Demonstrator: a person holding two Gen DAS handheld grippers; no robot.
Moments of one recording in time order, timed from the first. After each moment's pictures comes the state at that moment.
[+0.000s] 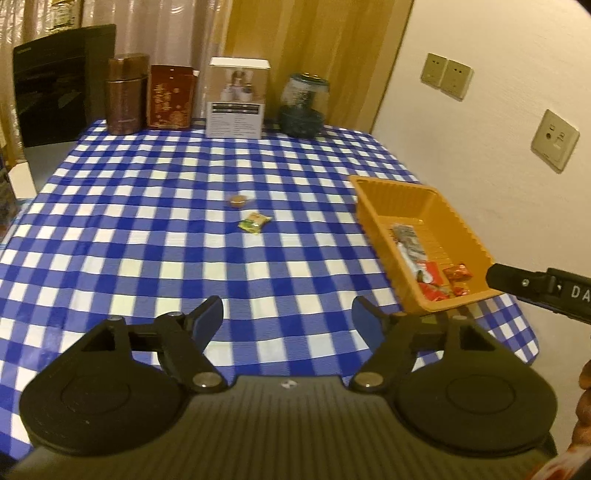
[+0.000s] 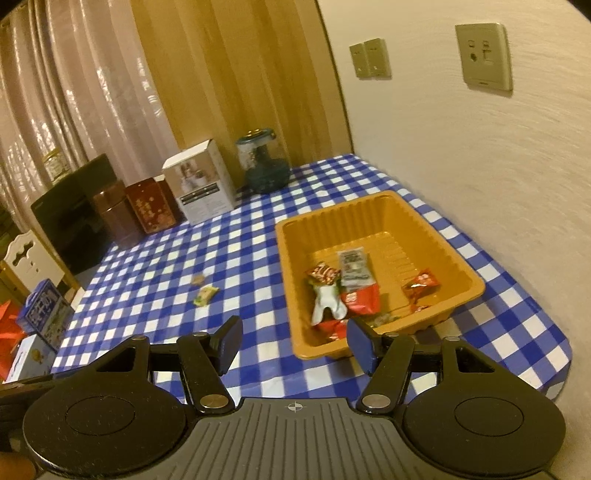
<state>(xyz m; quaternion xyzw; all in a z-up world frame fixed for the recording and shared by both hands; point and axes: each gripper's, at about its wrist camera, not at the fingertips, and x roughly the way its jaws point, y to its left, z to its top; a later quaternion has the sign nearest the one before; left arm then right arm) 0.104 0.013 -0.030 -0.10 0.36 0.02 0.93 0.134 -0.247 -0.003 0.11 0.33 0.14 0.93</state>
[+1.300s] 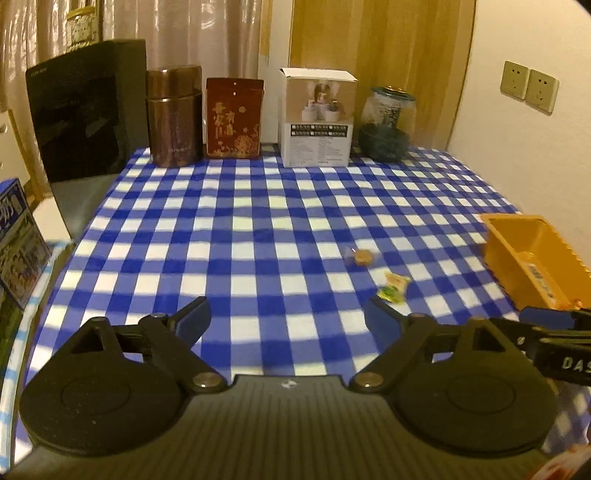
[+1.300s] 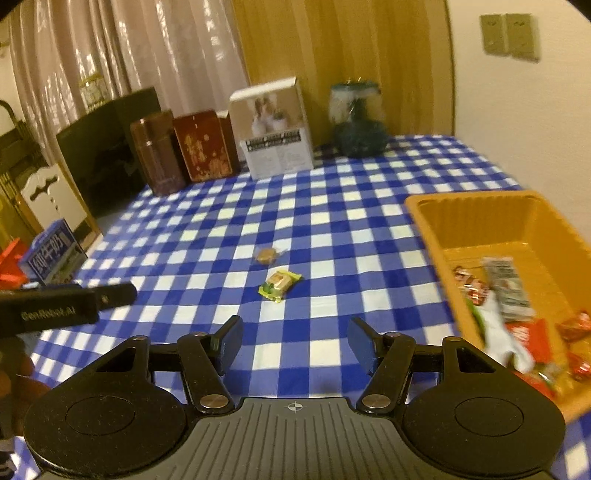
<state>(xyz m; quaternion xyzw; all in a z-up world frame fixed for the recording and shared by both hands) 0.211 0.143 -0.074 -0.05 0.33 0.07 0.94 0.238 -0.090 -0.078 0.04 0.36 0.22 0.91</state>
